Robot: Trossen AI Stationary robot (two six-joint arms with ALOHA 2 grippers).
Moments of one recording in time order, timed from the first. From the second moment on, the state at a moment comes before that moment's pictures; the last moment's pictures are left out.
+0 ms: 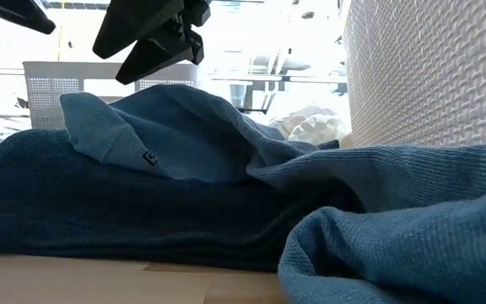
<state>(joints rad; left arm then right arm) -0.97 1.49 1.04 -0.73 -1.00 -1.00 0.24 2.34 2.25 -0.83 0.02 0.16</state>
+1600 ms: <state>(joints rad) -0.93 1.49 1.04 -0.69 -1.01 -0.92 0.24 2.34 2.25 -0.83 0.02 0.16</state>
